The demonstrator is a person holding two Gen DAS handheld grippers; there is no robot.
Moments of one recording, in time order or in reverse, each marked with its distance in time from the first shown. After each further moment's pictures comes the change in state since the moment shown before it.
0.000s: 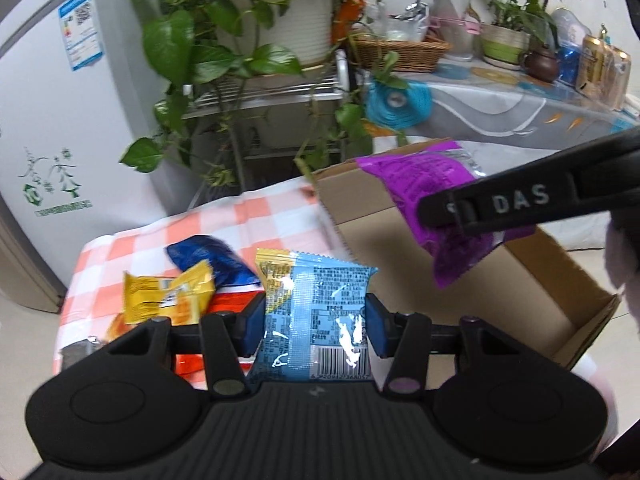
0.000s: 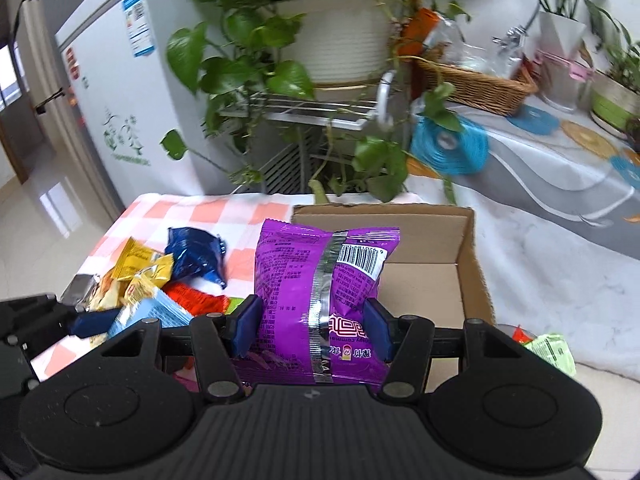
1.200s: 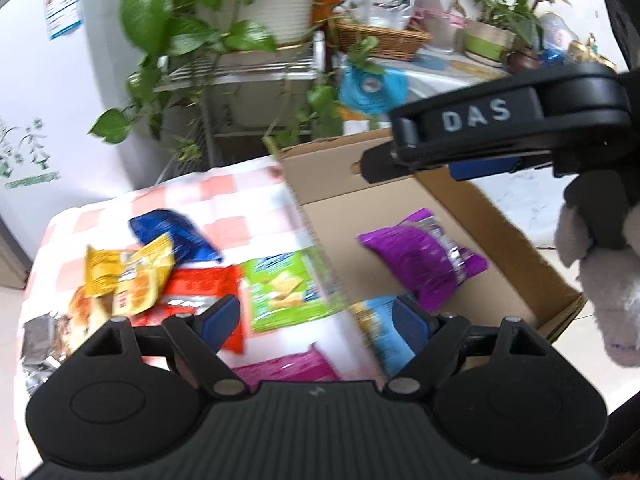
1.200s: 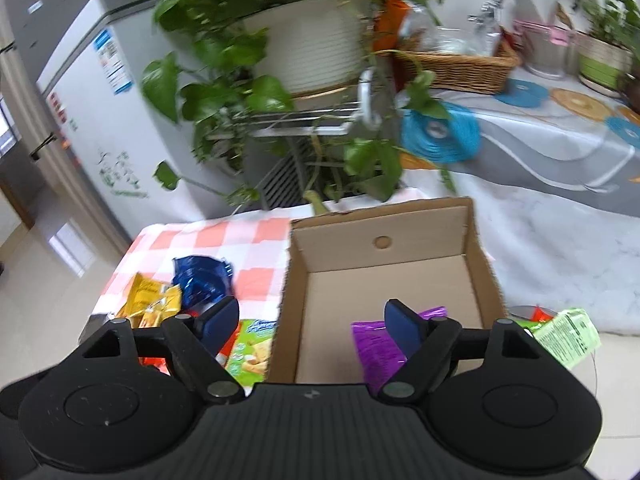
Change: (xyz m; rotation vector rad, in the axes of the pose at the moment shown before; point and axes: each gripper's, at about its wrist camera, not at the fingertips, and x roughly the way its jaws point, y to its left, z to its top) left arm 0.000 0.002 -0.008 -0.052 0.056 -0.081; right arm 0.005 -0.009 0.006 0.117 -0.014 0.059
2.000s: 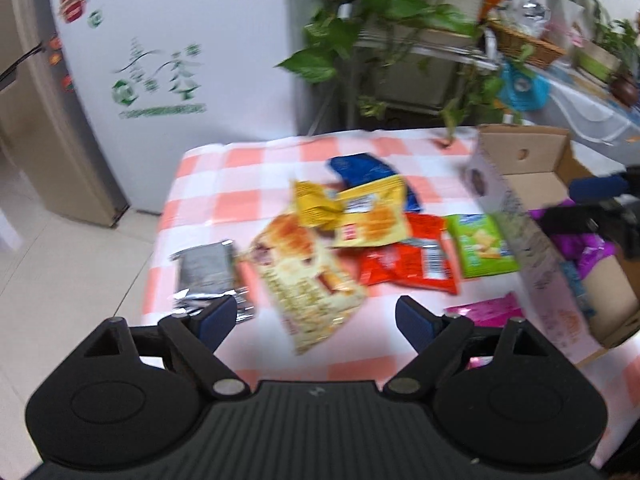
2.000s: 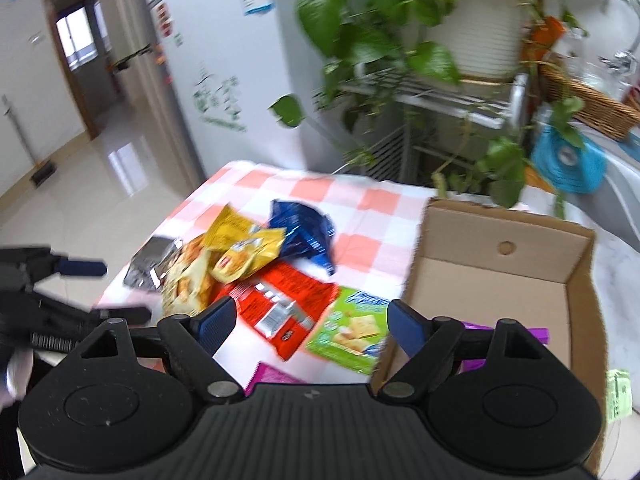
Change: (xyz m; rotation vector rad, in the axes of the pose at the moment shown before) left arm -0.031 0.152 -0.044 -0.162 0.066 0.200; right arm 0.025 0.075 -0.023 -0.289 0.084 0.160
